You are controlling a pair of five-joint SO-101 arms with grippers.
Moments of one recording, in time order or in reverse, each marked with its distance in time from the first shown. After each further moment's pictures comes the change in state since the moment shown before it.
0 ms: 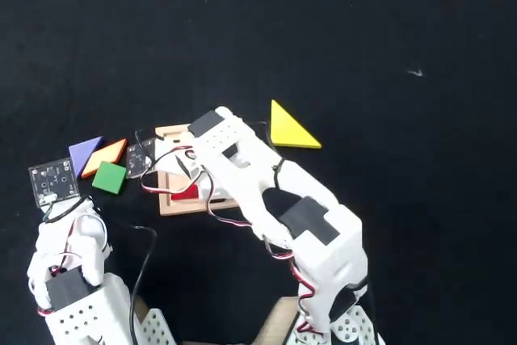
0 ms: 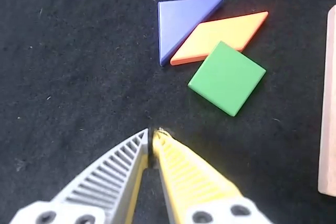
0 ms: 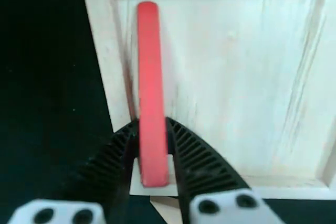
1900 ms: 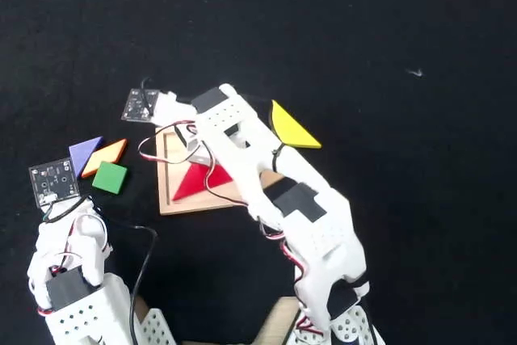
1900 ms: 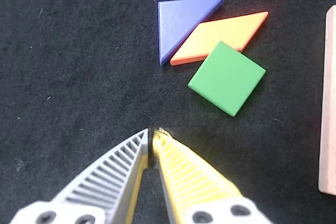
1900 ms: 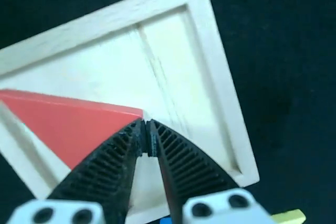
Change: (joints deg) left arm 0.0 0.0 0.0 0.0 -0.1; right arm 3.5 8.0 -15.6 -5.6 -13.0
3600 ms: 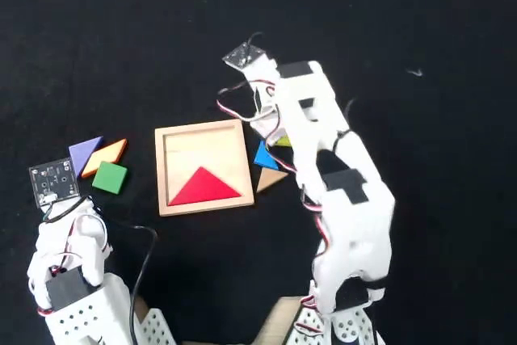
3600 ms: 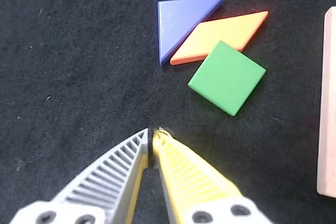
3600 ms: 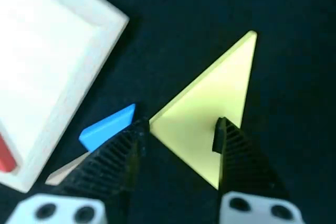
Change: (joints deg) left arm 0.0 0.0 0.0 0.0 0.0; right arm 22.0 0.5 -1.1 7.7 -15.2
